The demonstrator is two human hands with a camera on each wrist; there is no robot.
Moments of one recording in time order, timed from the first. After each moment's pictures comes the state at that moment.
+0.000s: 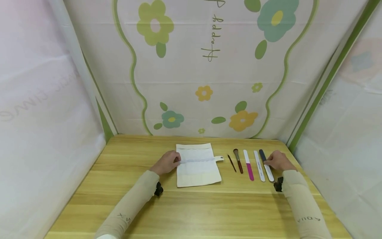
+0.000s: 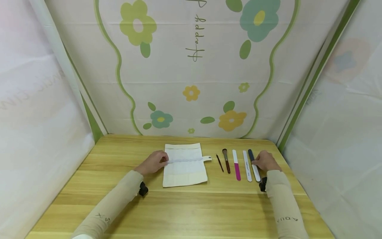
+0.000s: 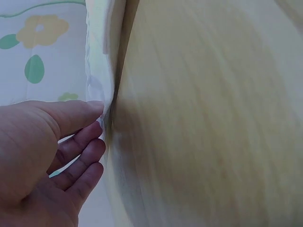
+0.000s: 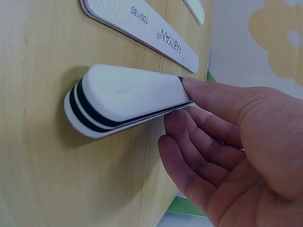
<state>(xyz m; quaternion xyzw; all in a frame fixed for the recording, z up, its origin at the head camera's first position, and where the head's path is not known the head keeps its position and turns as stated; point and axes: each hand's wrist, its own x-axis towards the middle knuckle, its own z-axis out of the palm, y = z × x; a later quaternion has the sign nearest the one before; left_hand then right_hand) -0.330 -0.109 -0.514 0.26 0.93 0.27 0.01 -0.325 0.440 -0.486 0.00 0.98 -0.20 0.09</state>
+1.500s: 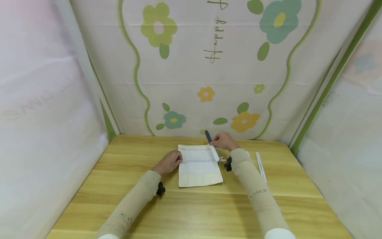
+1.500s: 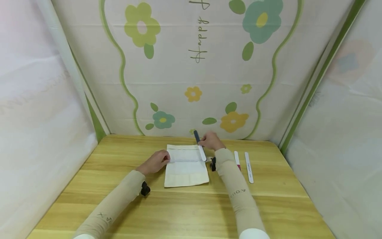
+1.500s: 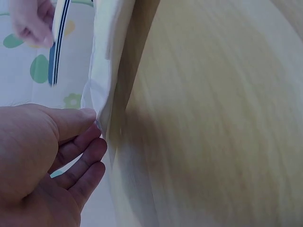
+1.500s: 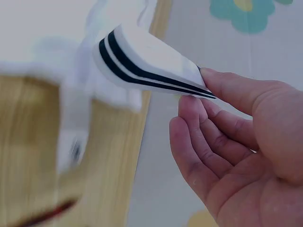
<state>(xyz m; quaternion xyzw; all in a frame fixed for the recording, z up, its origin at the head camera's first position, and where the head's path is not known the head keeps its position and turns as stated) -0.330 -0.107 -0.510 0.26 0.92 0.28 0.00 -0.401 0.201 -0.445 -0.12 0.94 -0.31 0.07</state>
